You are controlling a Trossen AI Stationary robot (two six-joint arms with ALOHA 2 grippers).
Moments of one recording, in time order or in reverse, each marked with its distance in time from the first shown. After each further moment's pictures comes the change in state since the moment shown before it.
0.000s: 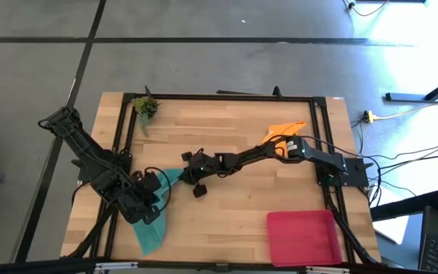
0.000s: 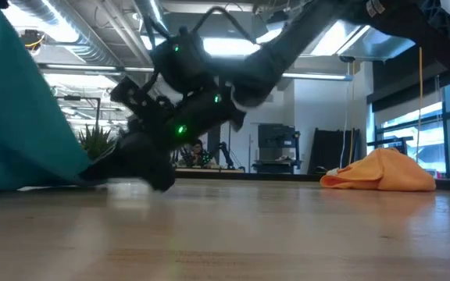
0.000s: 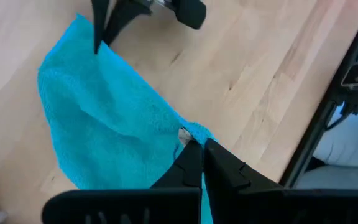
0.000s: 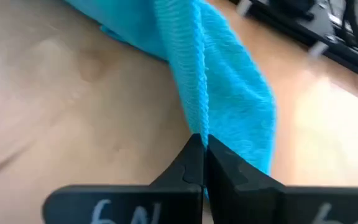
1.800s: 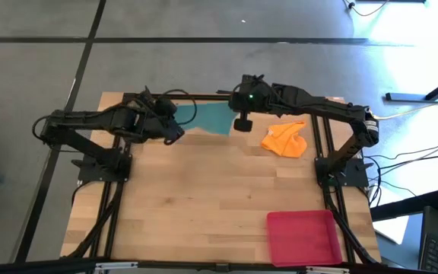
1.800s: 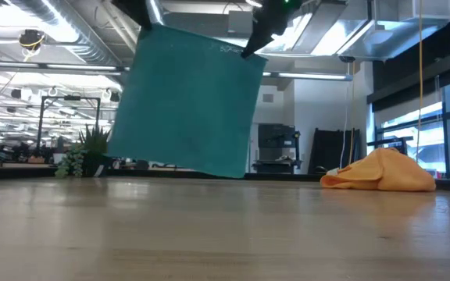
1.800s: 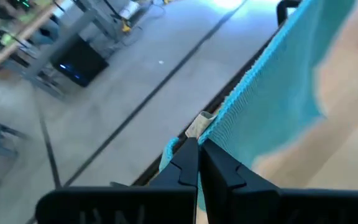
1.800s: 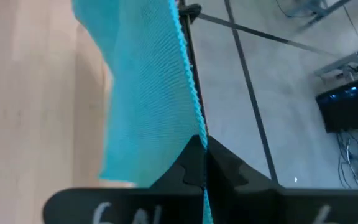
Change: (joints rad) left arm 0.758 0.002 0.307 -0.114 -0.585 0.953; right arm -0.288 -0.787 0.003 -0.988 0.389 0.058
